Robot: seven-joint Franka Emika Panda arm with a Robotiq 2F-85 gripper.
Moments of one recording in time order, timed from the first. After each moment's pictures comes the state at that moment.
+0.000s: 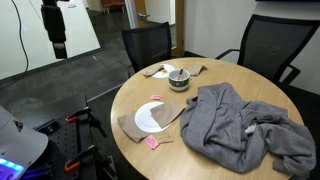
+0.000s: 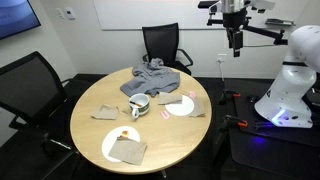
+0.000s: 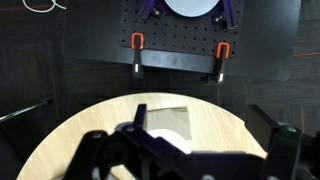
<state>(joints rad) 0.00 -0.71 -0.05 -2.65 -0.05 1.67 -0.13</state>
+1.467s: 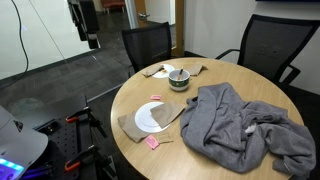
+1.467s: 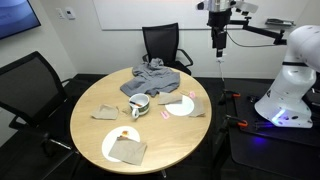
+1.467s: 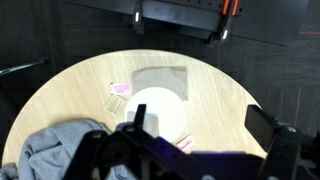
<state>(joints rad) 0.04 -0.58 -0.05 -2.57 -0.04 1.85 -0.17</state>
